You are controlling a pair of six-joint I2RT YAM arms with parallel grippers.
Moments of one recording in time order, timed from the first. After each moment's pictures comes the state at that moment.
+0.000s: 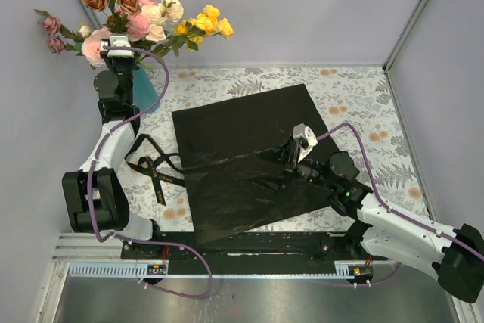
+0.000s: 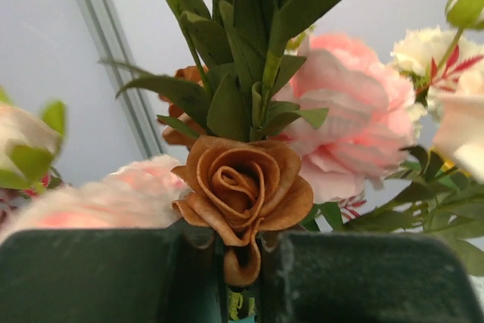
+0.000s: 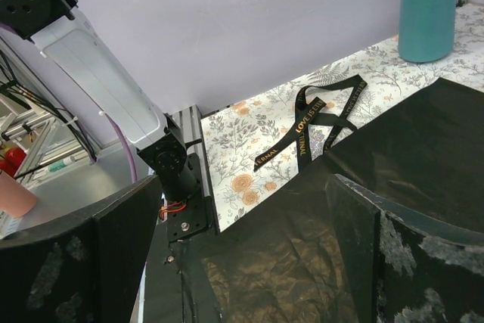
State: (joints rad) left arm 0.10 1.45 1.09 0.81 0.02 0.23; right arm 0.82 0.88 0.47 0.63 -0.46 0.43
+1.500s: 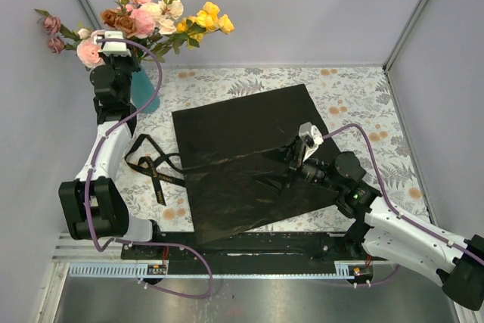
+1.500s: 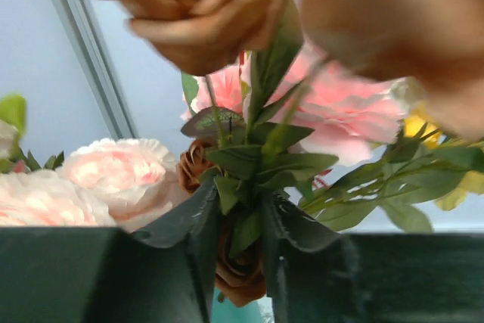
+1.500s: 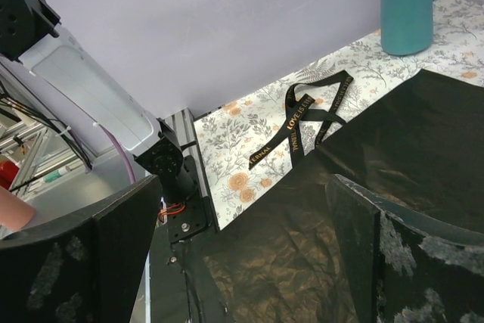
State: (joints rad) left arm 0.10 1.38 1.12 0.59 0.06 0.11; right arm 0.82 0.79 0.50 0.48 -0.41 0.44
